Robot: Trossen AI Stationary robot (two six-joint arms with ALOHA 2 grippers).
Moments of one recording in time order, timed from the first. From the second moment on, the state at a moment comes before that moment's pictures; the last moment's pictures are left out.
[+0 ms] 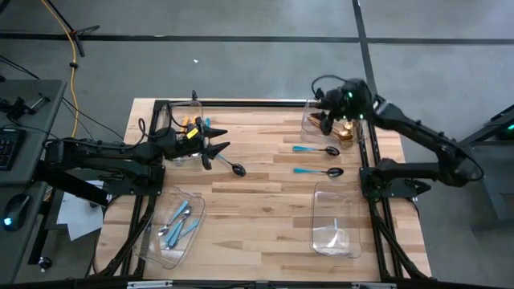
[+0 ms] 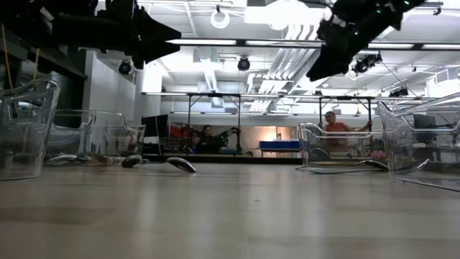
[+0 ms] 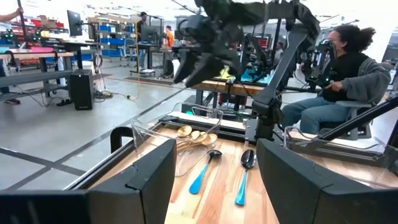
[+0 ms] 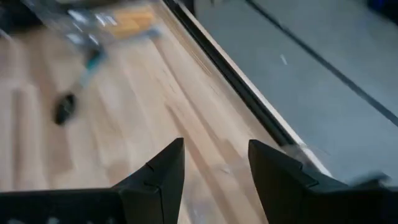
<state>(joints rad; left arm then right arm) 0.21 0.95 0.32 0.68 -0.06 -0.08 -0.75 1.08 0.93 -0.50 -0.21 -0.18</state>
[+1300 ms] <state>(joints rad) 0.21 0.95 0.32 0.71 0.04 -0.07 -0.26 1.15 0.42 0.84 -0.29 -0.09</state>
